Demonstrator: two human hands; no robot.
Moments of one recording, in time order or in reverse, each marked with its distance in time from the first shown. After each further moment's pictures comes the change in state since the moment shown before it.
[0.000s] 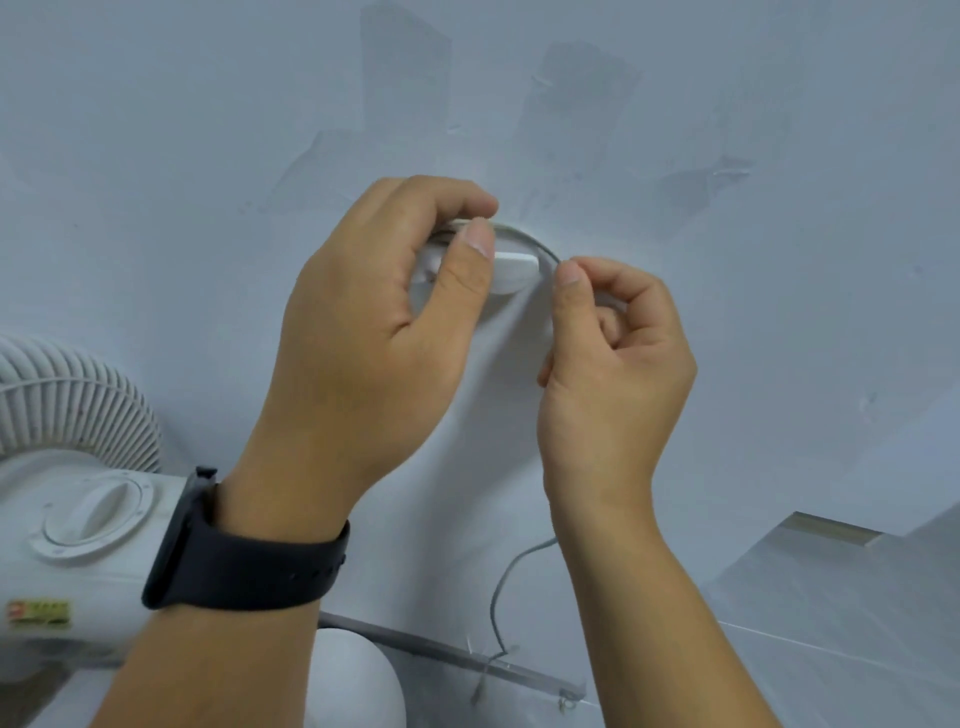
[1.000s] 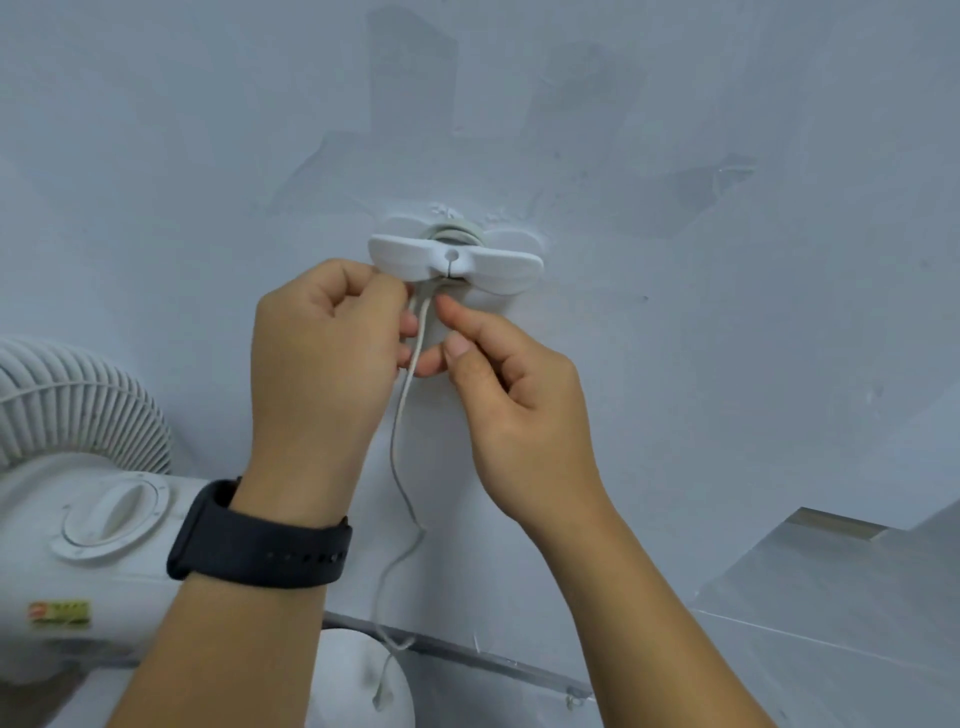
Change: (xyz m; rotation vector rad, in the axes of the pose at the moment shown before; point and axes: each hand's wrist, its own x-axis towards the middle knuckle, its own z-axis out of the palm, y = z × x) left_hand -0.004 -0.021 -0.001 -0.218 0.197 -0.651; right_hand -0.020 0.026 0.005 -0.150 -0.563 -0.063
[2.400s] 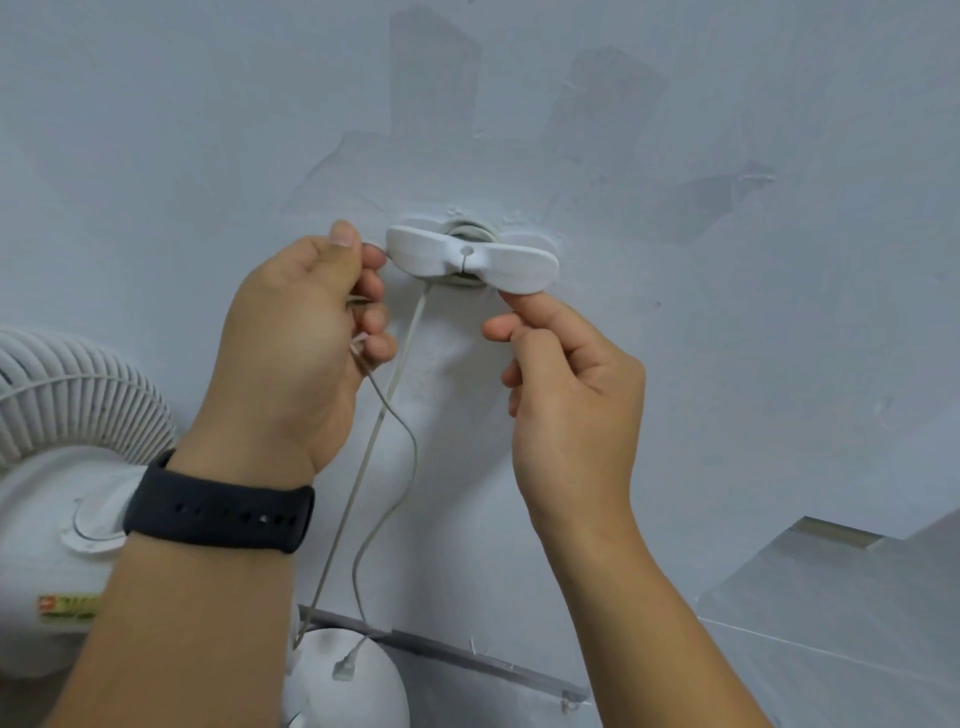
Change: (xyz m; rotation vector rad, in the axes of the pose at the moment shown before) left_hand 0.025 -0.001 -0.016 -0.471 -0.183 -0.200; right_hand 0.000 -0.038 0.002 0.140 0.303 0.226
